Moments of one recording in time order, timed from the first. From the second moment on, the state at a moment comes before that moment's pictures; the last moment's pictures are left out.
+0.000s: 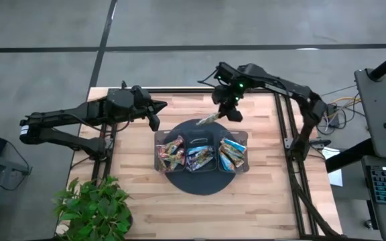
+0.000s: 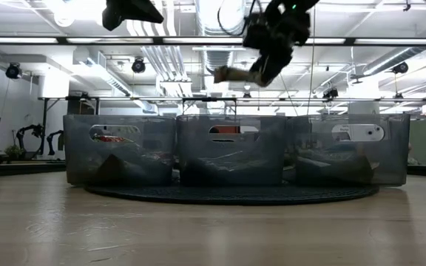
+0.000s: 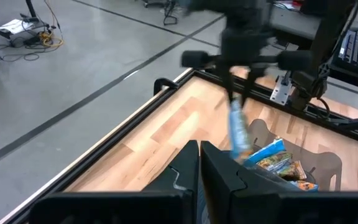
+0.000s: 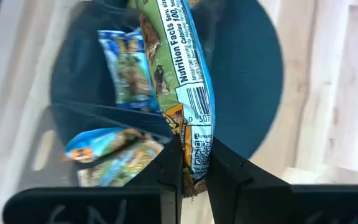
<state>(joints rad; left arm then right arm) 0.15 0.99 1.07 -0.42 -0.34 -0.24 -0.53 1.81 1.71 -1.22 -0.51 -0.62</state>
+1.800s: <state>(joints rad) 0.15 0.98 1.07 -0.42 -0.34 -0.24 -0.19 1.21 0.90 -0.87 -0.31 0.24</state>
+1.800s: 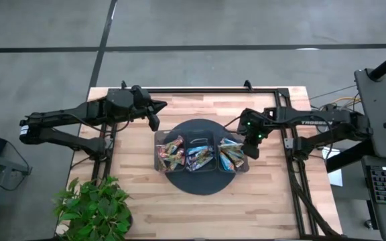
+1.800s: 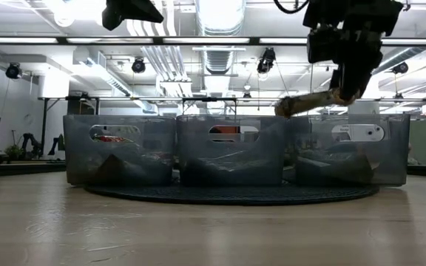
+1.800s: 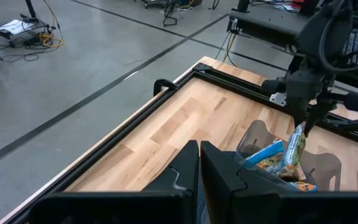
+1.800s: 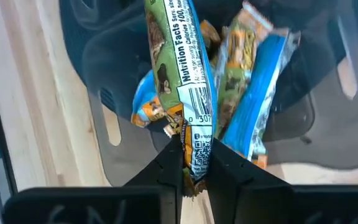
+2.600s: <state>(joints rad) 0.15 0.93 1.07 -0.38 -0.26 -0.18 -0.18 1.10 0.84 -0.51 -0.33 0.20</state>
